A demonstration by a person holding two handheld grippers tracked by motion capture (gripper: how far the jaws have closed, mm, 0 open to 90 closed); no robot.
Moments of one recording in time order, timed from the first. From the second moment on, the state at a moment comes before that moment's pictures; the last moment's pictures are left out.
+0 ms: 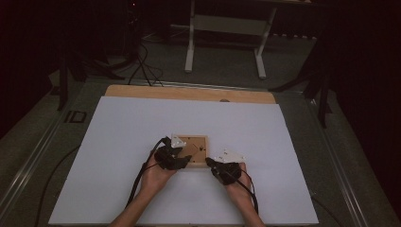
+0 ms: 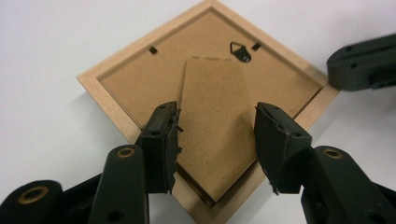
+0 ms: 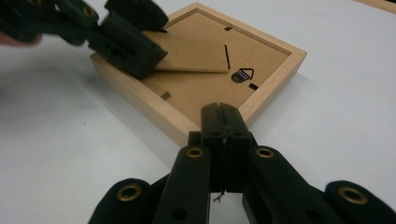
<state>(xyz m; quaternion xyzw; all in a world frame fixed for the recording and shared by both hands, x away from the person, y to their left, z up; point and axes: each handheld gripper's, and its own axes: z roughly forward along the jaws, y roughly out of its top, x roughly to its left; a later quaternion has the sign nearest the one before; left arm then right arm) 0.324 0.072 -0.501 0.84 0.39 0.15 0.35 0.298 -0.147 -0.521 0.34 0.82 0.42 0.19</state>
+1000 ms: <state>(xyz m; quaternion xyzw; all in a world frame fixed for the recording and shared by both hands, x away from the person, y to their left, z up) 0.324 0.075 -0.498 0.84 0.40 0.13 0.35 0.297 -0.147 -0.521 0.34 0.82 0.42 0.19</state>
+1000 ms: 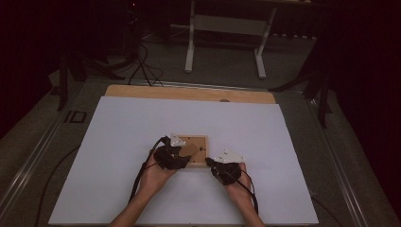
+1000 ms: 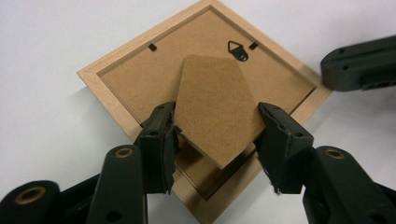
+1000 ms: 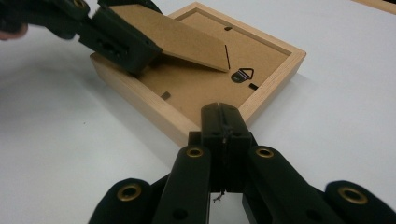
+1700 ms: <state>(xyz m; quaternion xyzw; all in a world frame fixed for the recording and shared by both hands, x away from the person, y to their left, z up) 0.336 0.073 -0.487 0.83 0.42 0.09 0.36 0.297 -0.147 -0.521 0.34 0.82 0.42 0.19</state>
